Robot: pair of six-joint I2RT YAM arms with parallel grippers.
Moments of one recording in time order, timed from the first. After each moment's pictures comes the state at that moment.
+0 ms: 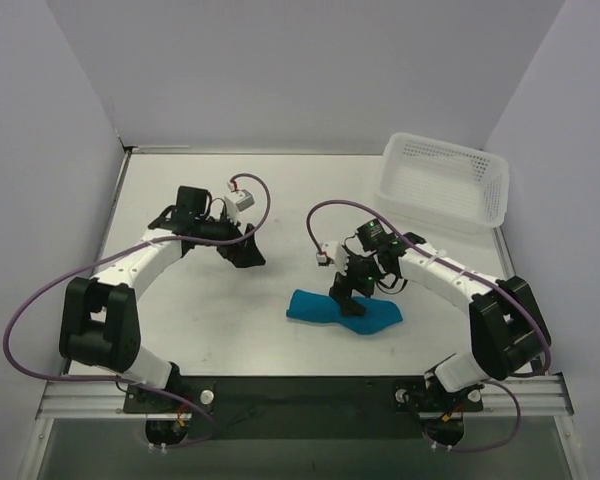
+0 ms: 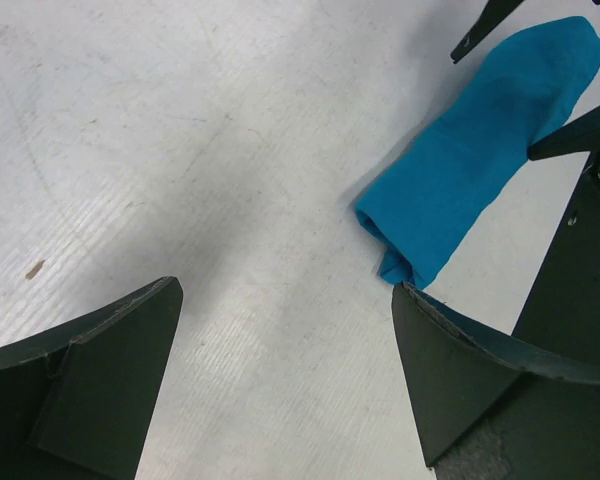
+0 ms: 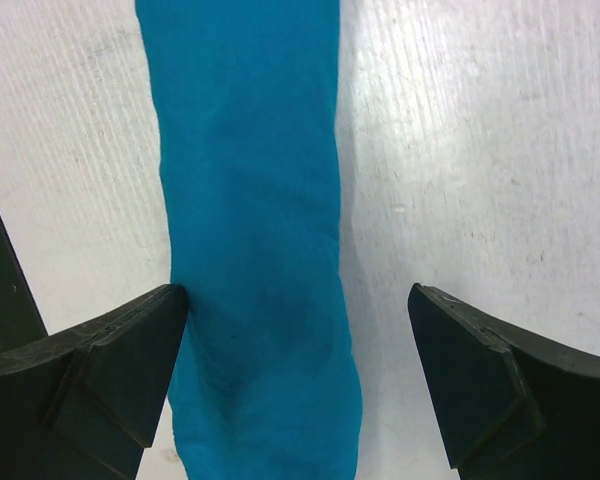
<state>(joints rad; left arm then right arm) -0.25 1.53 1.03 -0.39 0.79 0.21 0.51 1.48 0.88 -0.62 -0.50 -0.69</state>
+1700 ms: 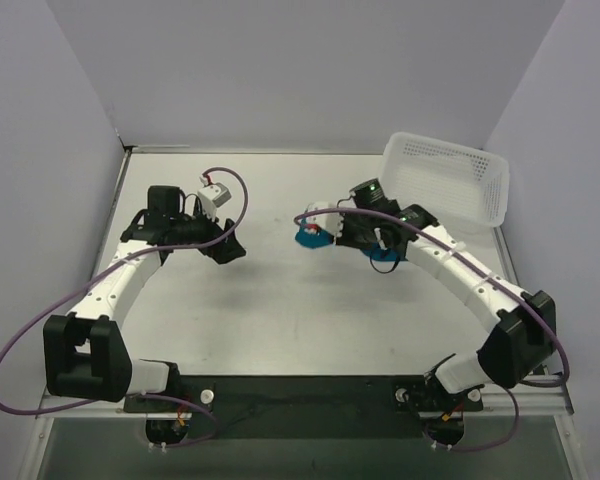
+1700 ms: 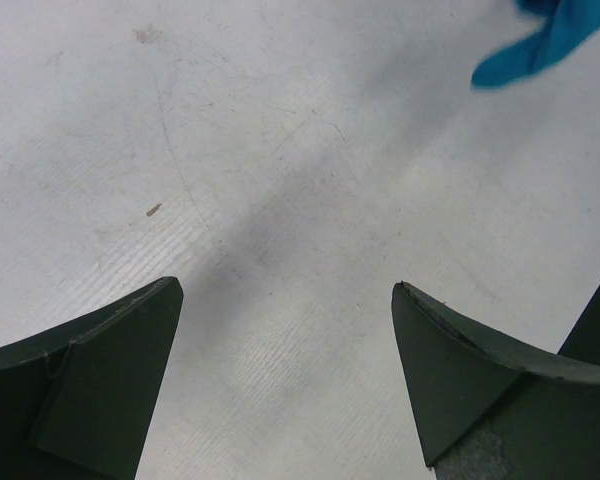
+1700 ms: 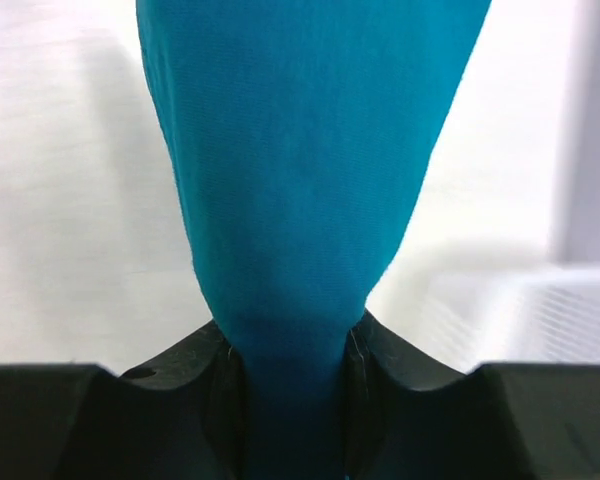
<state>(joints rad) -0.13 1.34 0.98 -0.44 0.71 0.25 0.63 1.48 1.19 -0.70 -0.08 -0.91</state>
